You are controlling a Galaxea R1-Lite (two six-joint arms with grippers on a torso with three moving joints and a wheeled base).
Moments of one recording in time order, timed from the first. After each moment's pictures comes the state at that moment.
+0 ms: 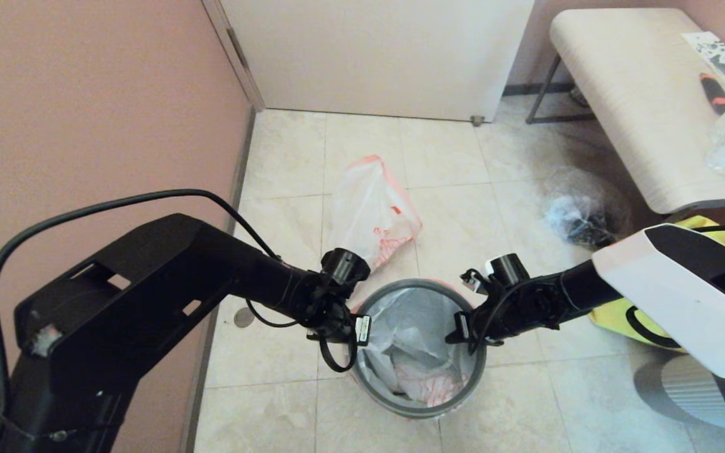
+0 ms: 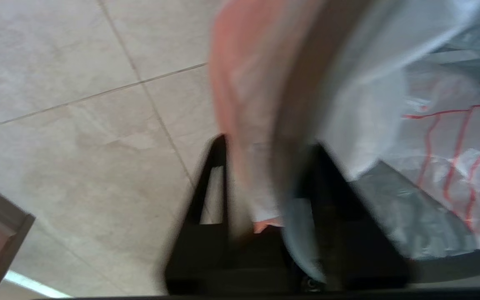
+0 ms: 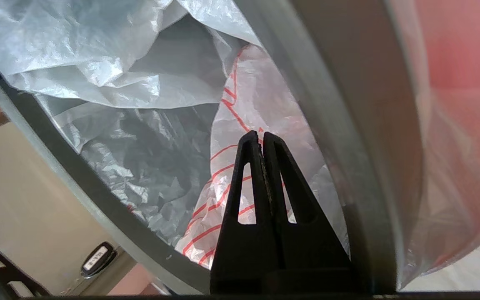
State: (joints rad) left arm -0.51 2.33 -1.45 0.17 0.16 -0.26; right arm 0.29 2.48 -1.48 -0.01 0.41 0.28
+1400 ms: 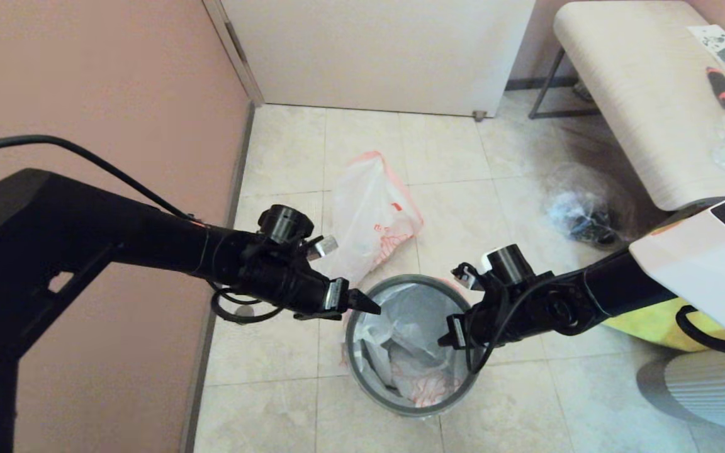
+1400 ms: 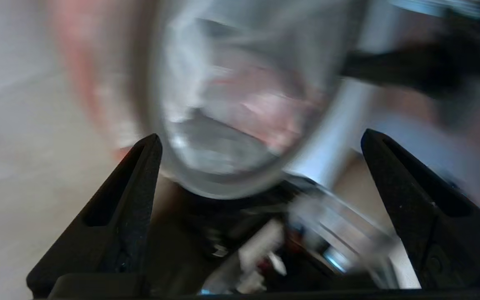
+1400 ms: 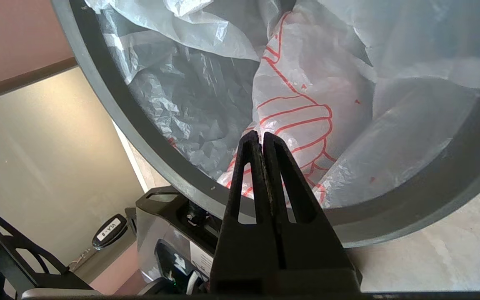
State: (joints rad) left arm -0.38 2.11 -1.37 0.19 -0.55 -0.19; right arm 0.44 2.21 -1.27 -0.06 0.36 0.28
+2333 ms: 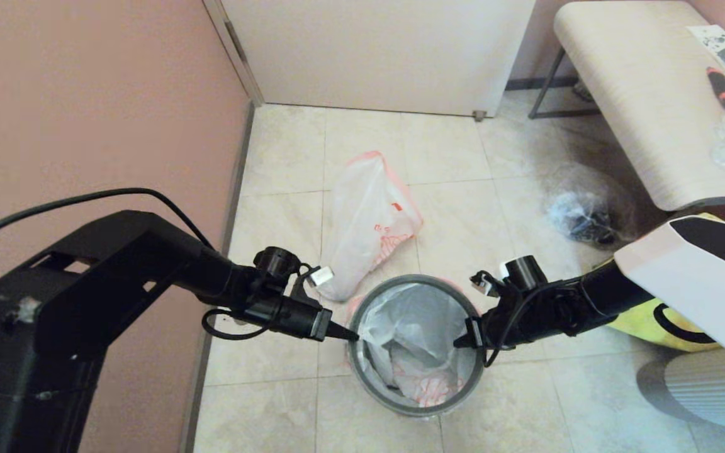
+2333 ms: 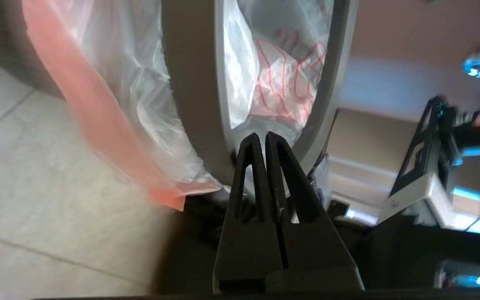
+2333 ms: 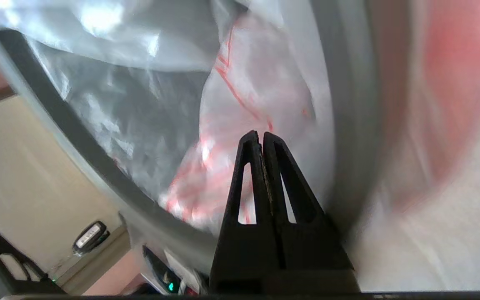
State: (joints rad) left arm -0.25 2.35 -1.40 0.13 -0.89 0.19; right arm 0.30 2.35 -1.31 -0.11 0.47 0.21
